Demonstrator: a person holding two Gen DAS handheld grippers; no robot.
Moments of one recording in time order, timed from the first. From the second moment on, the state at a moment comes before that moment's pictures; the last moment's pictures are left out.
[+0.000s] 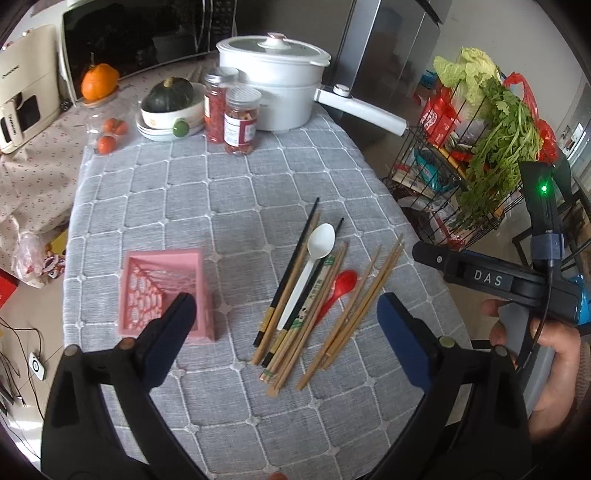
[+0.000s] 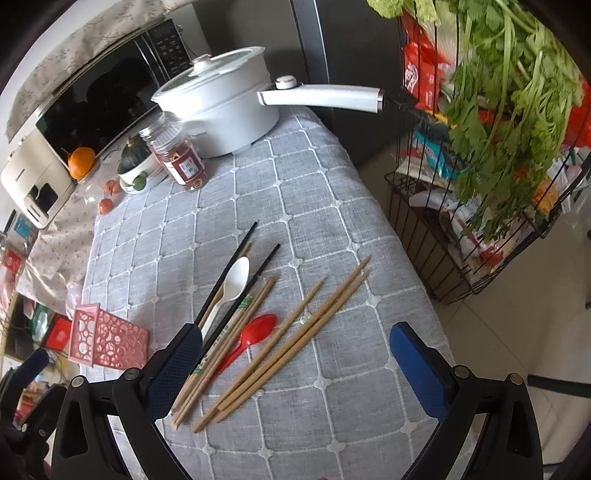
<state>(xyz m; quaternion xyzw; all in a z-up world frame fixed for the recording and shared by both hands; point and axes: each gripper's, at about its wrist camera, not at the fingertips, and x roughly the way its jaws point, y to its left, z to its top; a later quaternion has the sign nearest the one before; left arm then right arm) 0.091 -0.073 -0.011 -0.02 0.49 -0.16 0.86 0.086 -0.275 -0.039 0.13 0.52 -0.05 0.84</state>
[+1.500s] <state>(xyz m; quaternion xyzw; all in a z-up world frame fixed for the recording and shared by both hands) 0.167 -0.134 -0.056 0.08 0.52 -0.19 0.83 0.146 -0.335 -0.139 0.31 0.57 0.00 0.76</state>
